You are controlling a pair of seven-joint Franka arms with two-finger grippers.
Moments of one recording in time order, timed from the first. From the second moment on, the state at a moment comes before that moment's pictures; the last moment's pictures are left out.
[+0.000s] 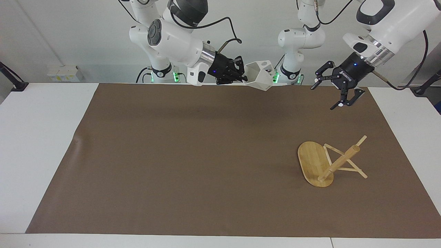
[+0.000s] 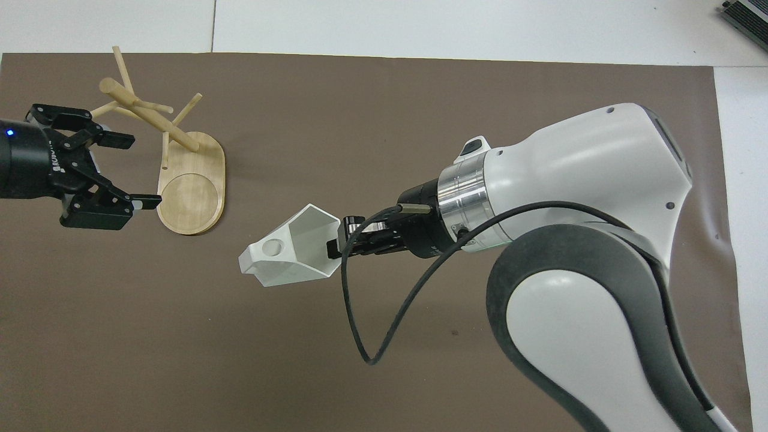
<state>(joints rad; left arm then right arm) -0.03 -0.08 -0.05 -1.72 -0.54 1.79 1.11 -0.05 0.10 0.55 -1.68 0.84 1.93 0.17</state>
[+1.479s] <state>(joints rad) -0.20 -0.21 -0.05 -1.95 -0.73 1.97 1.36 -0.05 0.13 0.57 -1.70 0.97 2.08 0.29</state>
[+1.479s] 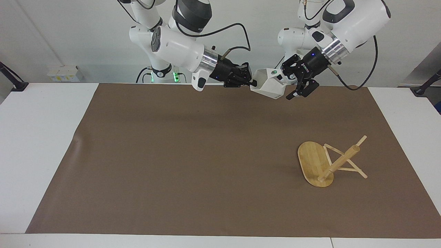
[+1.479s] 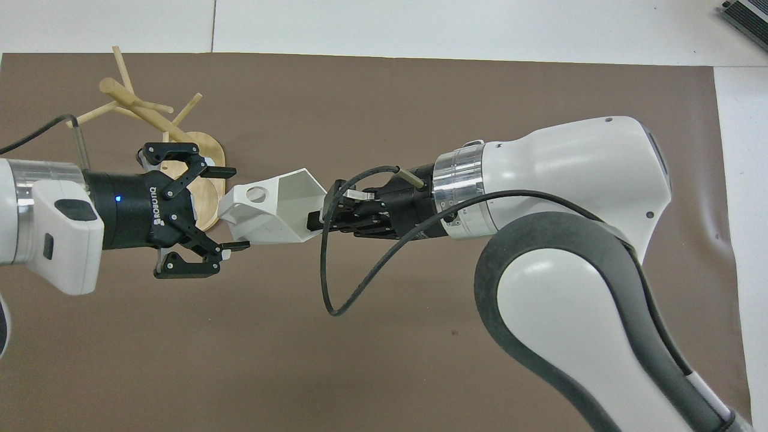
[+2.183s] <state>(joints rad) -0.22 -0.21 -0.06 -1.96 -0.73 1.96 1.27 -0.05 0.13 0.57 -1.70 0.97 2.08 0.29</state>
